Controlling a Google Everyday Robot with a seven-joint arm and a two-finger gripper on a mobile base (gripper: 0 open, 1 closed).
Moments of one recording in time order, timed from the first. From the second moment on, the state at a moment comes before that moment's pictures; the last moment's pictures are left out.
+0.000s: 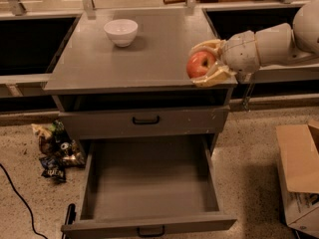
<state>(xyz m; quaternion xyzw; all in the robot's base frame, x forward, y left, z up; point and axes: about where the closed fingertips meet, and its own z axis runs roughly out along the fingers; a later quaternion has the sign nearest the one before) 0.609 -0.110 0.910 -0.67 0.53 0.18 0.49</state>
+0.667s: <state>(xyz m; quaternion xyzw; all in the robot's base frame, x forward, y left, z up) 0.684 -0.100 0.938 -0.63 0.55 0.21 0.51</state>
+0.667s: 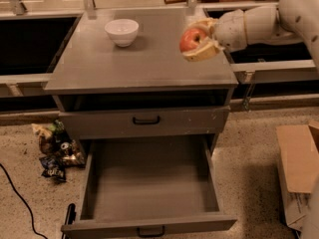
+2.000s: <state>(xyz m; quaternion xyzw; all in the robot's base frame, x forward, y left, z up) 0.748 -0.060 0.946 -0.51 0.62 0.24 0.55</state>
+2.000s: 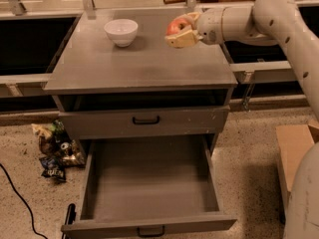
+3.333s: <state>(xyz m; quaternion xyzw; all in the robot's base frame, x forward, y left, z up) 0.806 -0.032 0.882 -0.42 0.75 0.26 0.44</state>
